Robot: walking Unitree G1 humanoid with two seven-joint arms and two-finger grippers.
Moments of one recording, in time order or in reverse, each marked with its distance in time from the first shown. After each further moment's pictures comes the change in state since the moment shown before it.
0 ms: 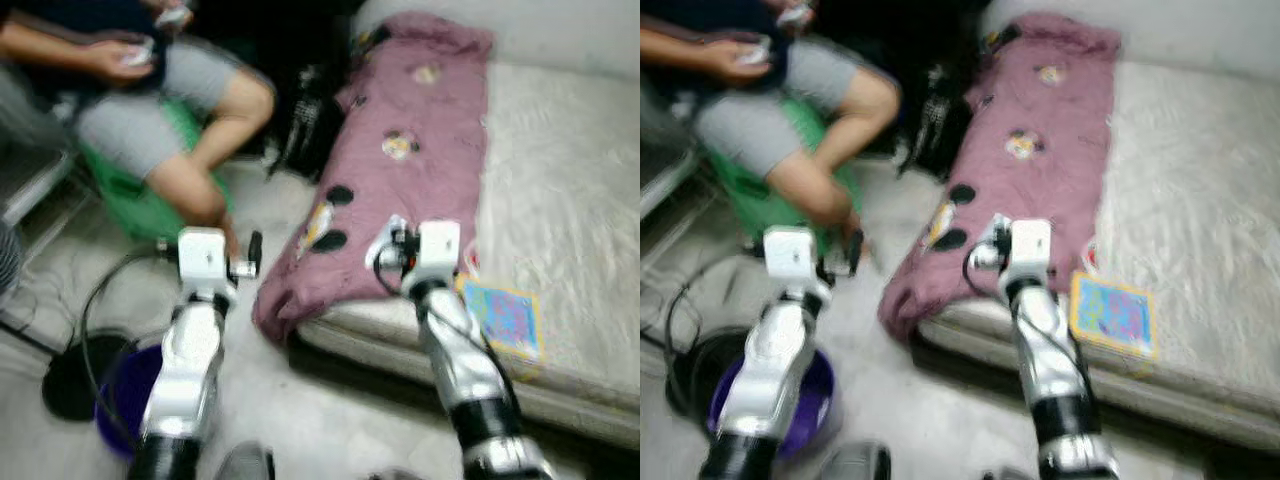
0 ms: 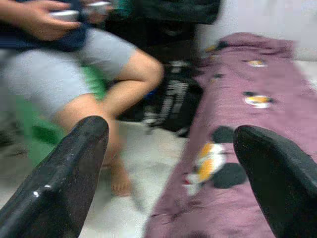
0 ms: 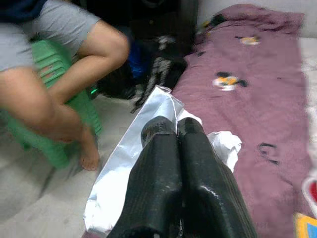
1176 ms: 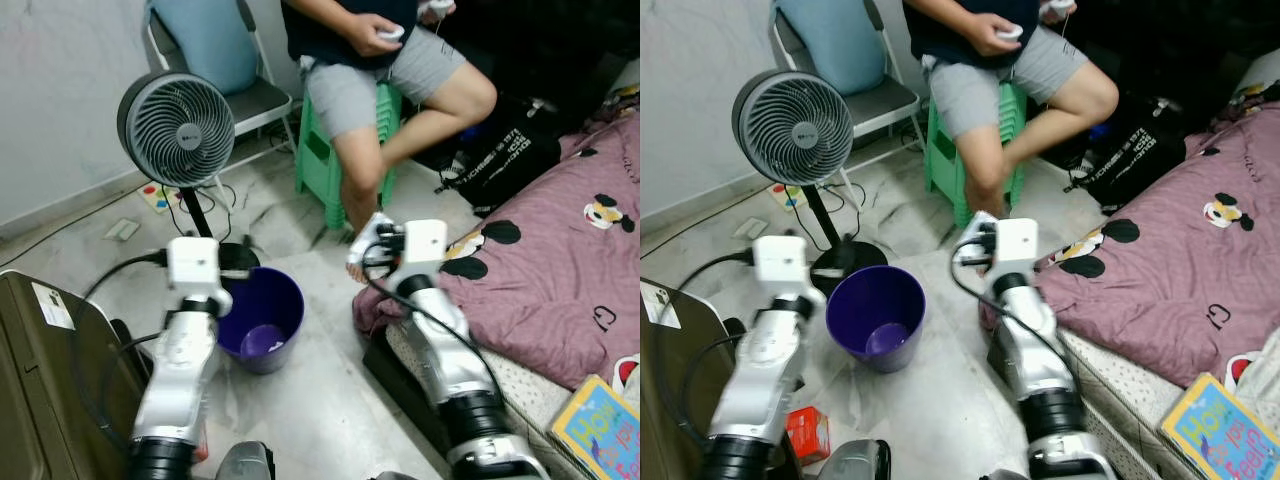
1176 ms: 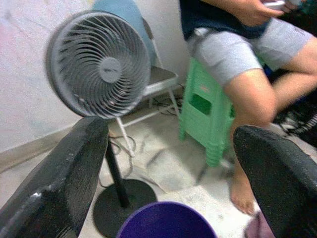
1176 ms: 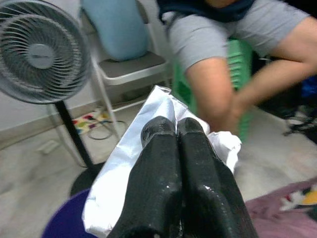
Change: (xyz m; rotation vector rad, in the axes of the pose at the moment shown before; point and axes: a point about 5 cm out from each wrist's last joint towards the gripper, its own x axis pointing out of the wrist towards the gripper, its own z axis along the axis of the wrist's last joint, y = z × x) left arm -0.005 0.011 -0.002 0.020 0.007 0.056; right arm 0.002 0.018 -0.001 0.014 -0.009 0.088
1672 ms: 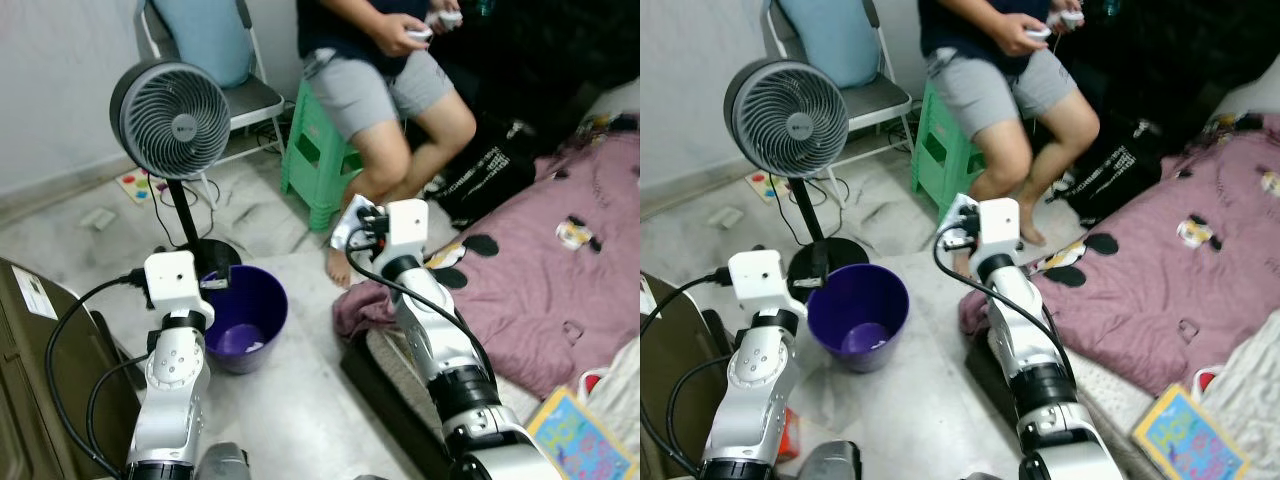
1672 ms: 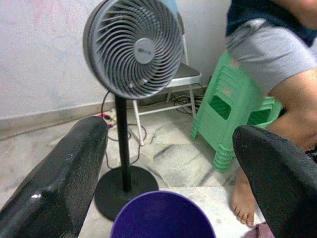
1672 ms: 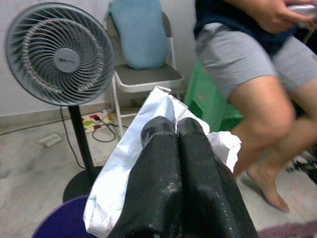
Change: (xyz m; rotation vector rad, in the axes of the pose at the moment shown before) left arm -0.018 0.004 -0.009 -0.036 0.019 0.136; right arm 0.021 0.006 0.022 -0.037 -0.057 0.075
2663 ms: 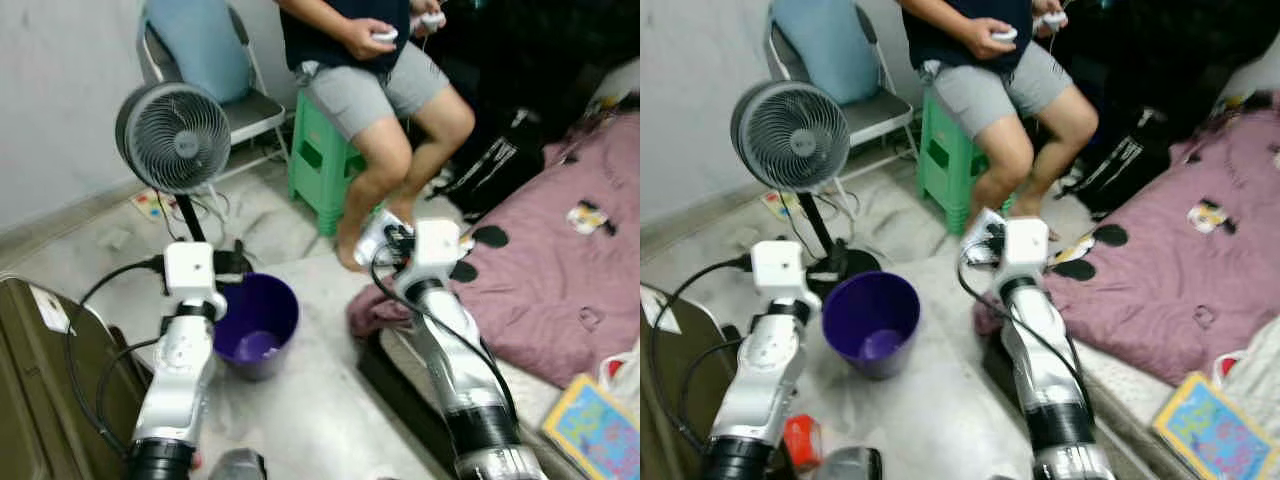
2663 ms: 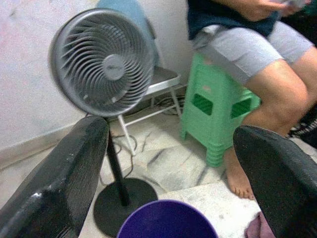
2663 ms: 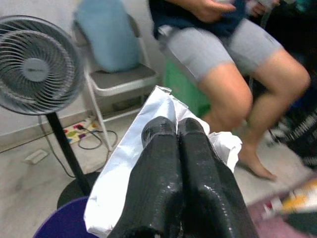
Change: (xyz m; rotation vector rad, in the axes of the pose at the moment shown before) left arm 0.016 -0.005 -0.003 0.045 0.009 -0.085; right arm -0.027 -0.012 -0.005 0.026 0.022 -0.098
